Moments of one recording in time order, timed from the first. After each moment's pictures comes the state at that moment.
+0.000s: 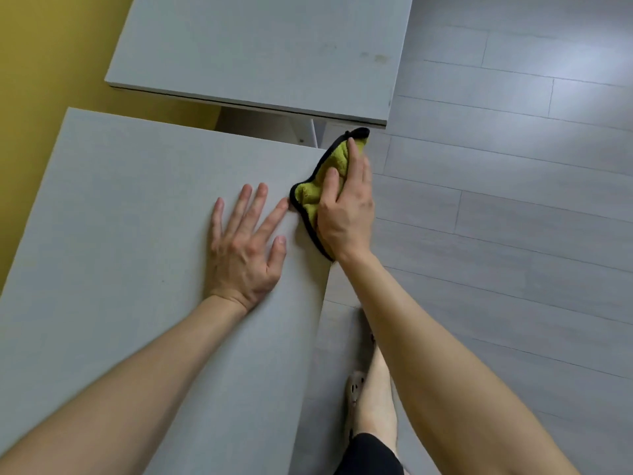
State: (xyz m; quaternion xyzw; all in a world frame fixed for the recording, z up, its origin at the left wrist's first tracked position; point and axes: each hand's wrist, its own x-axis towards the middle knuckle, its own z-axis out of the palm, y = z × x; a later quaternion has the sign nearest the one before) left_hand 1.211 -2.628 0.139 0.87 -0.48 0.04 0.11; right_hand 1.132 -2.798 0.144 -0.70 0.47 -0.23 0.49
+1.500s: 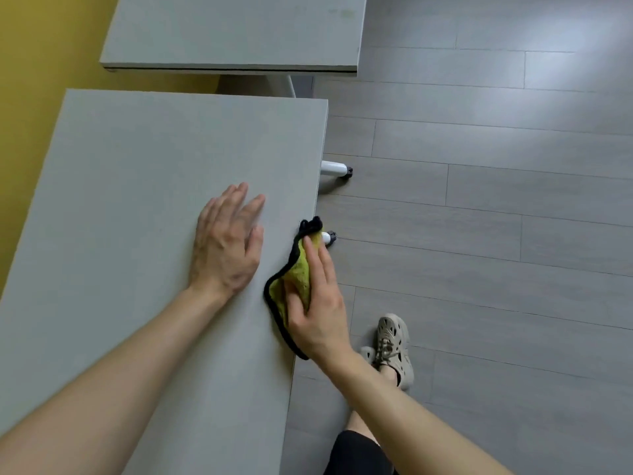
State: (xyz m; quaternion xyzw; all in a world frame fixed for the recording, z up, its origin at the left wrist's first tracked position) left_hand 1.168 -2.562 0.157 0.87 -0.47 -0.03 0.13; right_hand 0.972 -2.612 0.157 -0.72 0.37 -0.20 0.55
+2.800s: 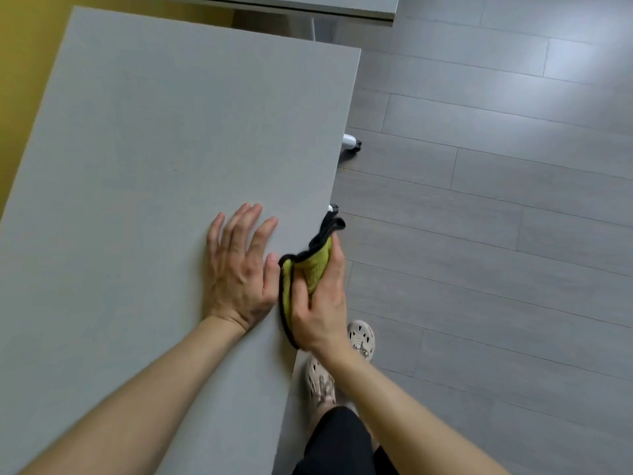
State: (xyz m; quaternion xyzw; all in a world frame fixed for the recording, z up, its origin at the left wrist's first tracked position) left_hand 1.080 -2.480 0.144 0.87 -0.47 0.03 0.16; right_hand 0.947 -2.556 0.159 -0.68 0.41 -0.17 0.58
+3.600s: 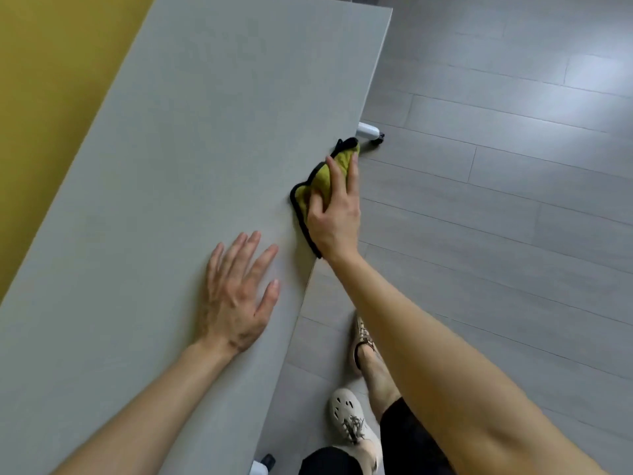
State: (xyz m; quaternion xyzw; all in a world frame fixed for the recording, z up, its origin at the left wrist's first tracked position) left_hand 0.955 -2.303 0.165 0.89 -0.43 -0.02 0.12; right_hand 0.937 -2.522 0.157 -0.75 0.38 -0.21 0.50
